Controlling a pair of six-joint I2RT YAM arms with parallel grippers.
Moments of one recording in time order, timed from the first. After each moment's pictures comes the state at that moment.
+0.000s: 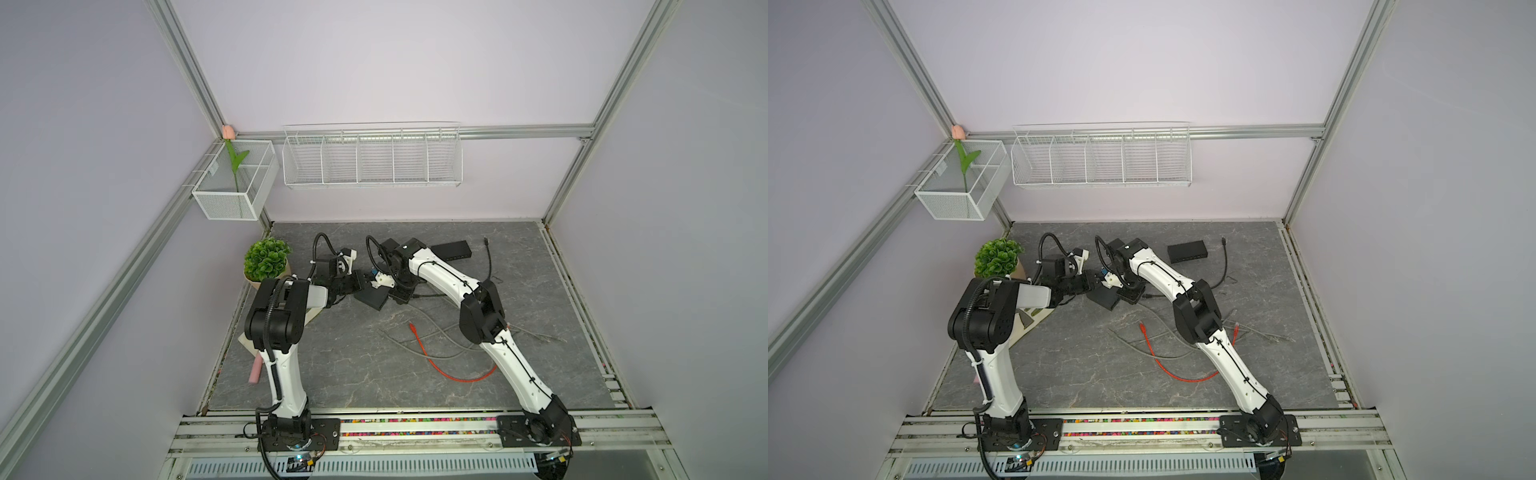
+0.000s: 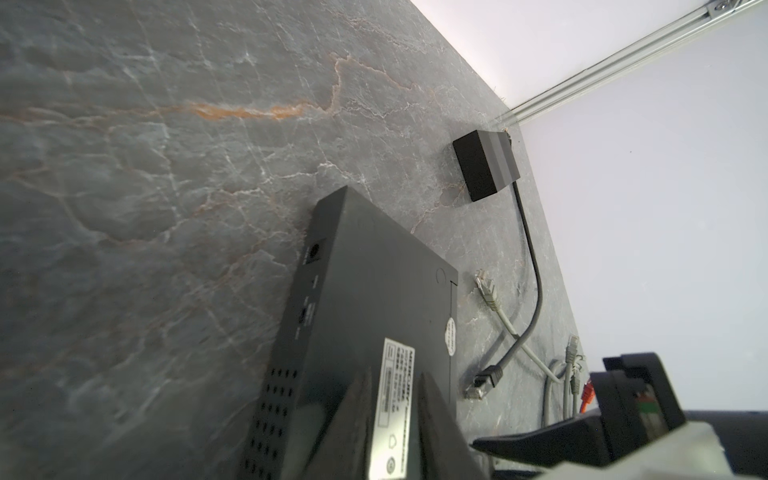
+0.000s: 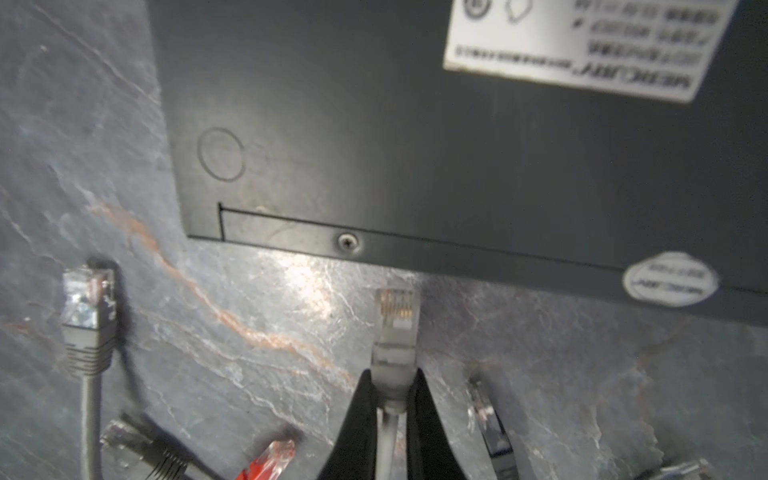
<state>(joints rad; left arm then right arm) -0.19 1.99 0.94 0.44 0.75 -0.53 0.74 2.59 2.45 -1.37 -0.09 -0.42</state>
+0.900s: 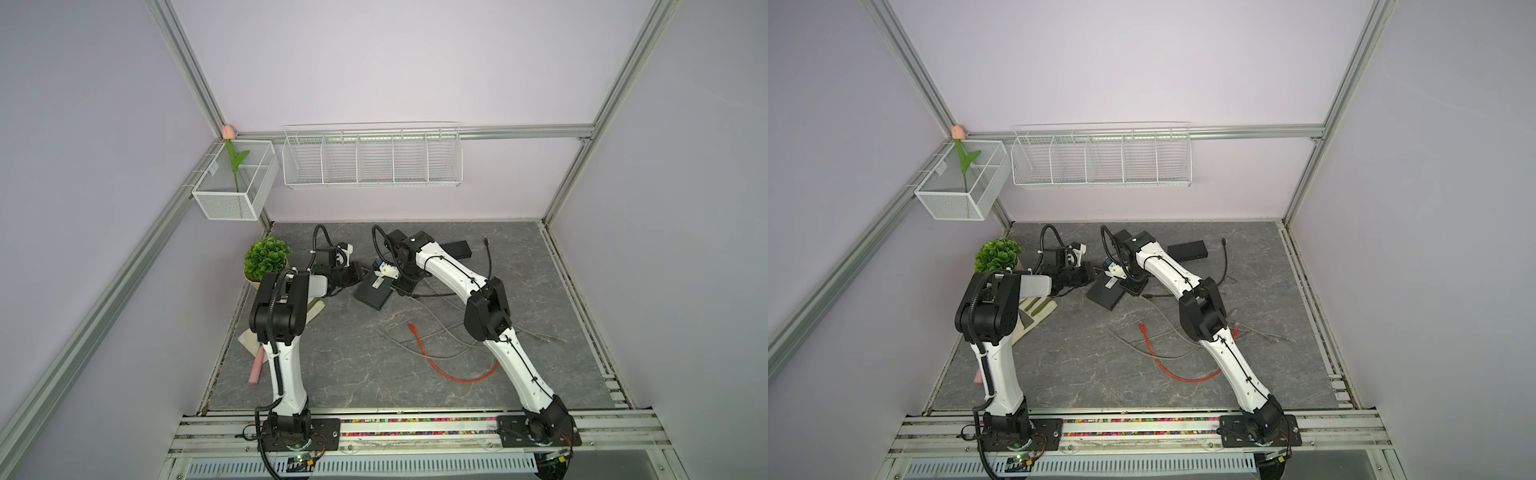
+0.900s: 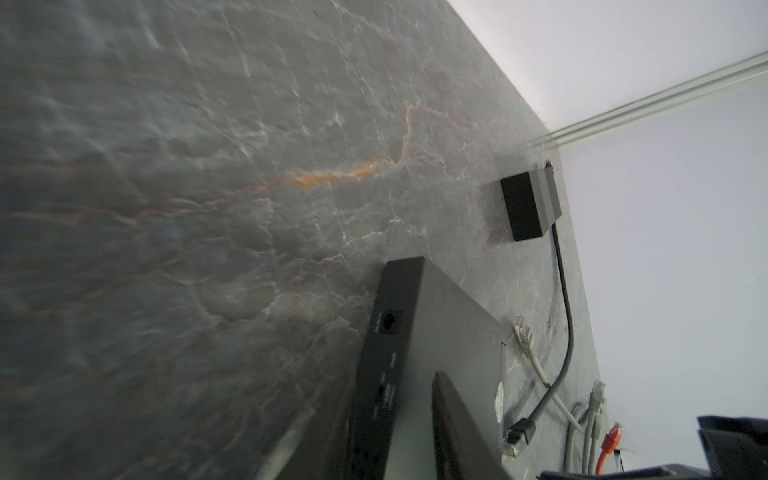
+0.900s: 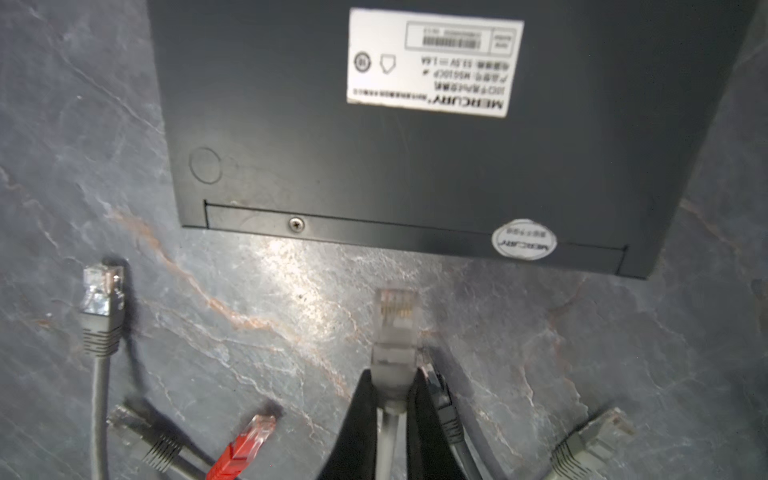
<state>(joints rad) -0.18 2.09 1.15 0.25 0.70 -0.52 0.70 2.56 2.47 -1.37 -0.11 -0.42</state>
